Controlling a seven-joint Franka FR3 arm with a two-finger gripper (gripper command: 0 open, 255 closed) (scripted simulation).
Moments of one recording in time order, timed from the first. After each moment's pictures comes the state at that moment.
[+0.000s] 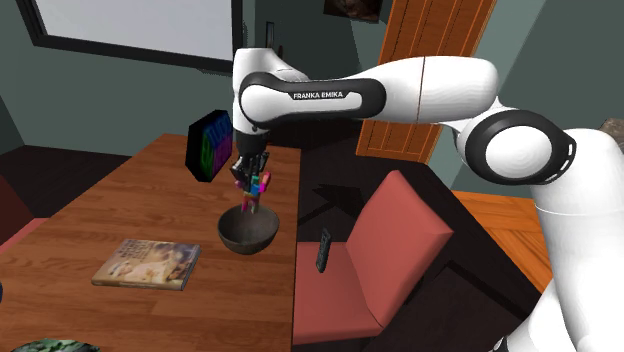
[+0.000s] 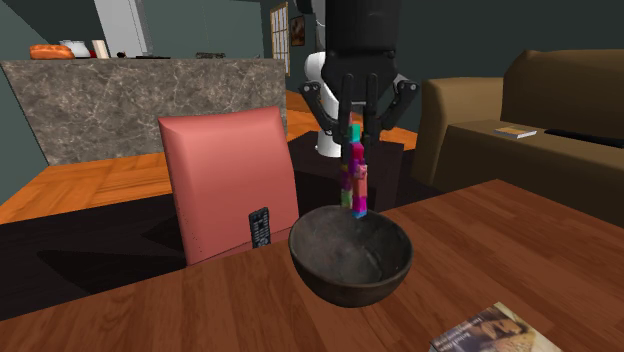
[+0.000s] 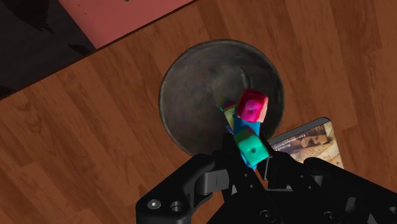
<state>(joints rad) 0.23 0.64 0.29 -1.17 -0.16 1.81 0.06</state>
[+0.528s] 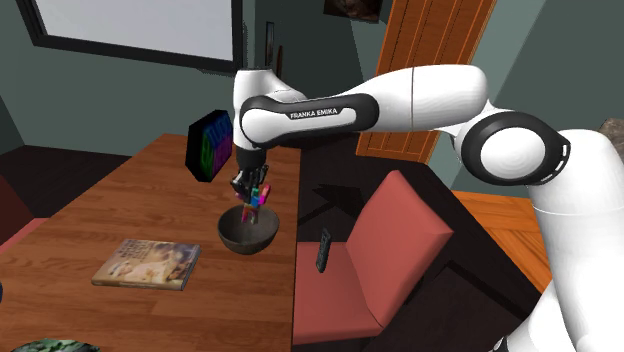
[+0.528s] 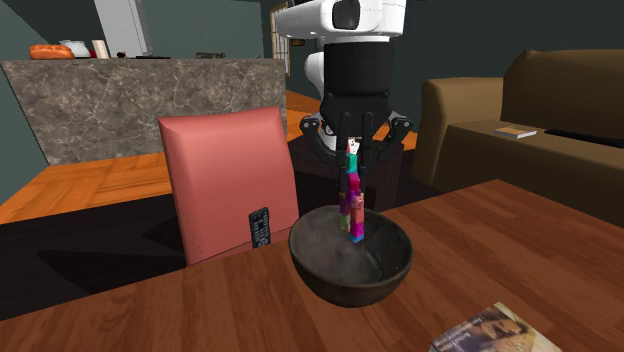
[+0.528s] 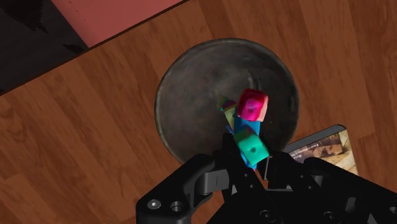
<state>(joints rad) 0.22 0.66 0.29 -1.25 -0.16 1.91 0.06</state>
